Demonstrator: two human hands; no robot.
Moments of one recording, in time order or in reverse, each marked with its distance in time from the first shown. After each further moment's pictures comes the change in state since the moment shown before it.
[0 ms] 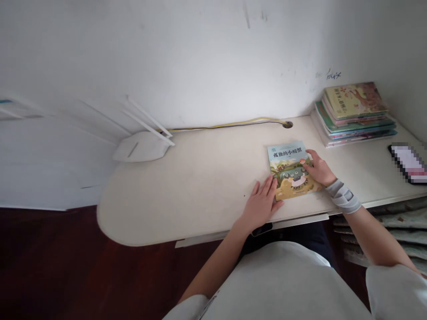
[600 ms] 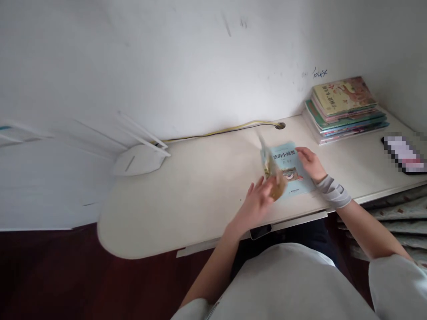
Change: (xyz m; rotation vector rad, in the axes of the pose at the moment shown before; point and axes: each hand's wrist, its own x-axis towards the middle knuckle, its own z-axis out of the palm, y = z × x) left_hand 0.002 -0.007 -0.030 -0.662 0.063 -0.068; right_hand 0.001 -0.009 0.015 0.301 0.161 -0.155
